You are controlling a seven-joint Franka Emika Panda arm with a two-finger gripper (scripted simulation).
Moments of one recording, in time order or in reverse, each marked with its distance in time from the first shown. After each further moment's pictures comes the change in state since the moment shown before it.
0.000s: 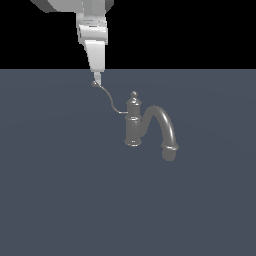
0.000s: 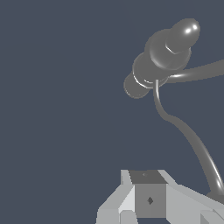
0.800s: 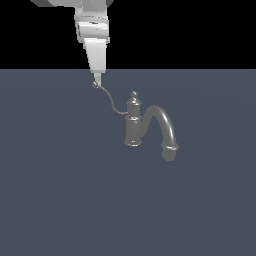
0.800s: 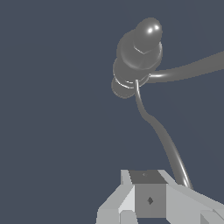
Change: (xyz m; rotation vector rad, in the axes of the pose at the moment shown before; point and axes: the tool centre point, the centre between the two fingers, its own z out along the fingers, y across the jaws) arm 0.000 0.033 0.000 0.004 -0.001 0.000
